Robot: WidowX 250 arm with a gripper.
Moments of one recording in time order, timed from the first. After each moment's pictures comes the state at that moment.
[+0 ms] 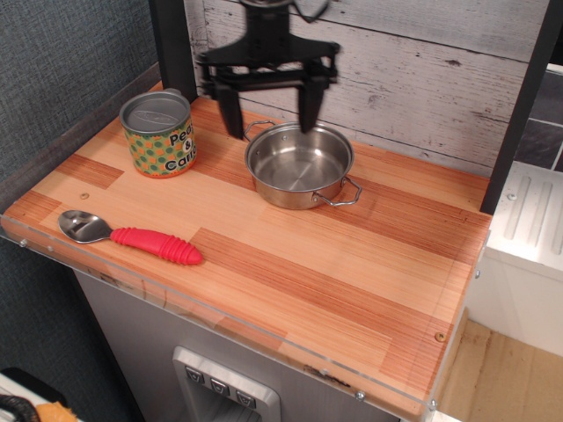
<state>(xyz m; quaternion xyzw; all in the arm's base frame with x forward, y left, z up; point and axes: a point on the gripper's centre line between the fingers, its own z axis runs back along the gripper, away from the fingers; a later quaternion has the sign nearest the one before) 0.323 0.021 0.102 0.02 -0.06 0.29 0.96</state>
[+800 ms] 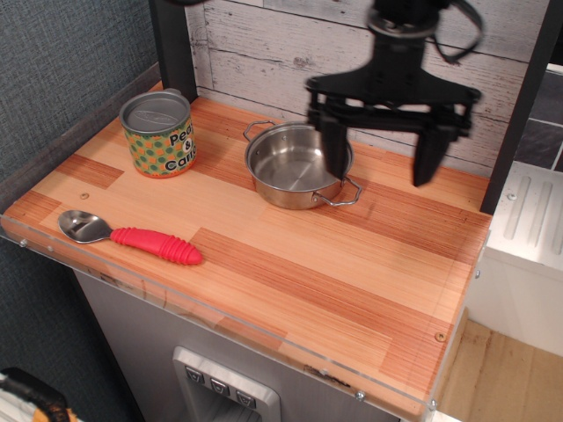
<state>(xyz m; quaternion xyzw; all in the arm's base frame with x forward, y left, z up) 0.301 -0.075 0.113 0.01 -0.06 0.16 0.99</state>
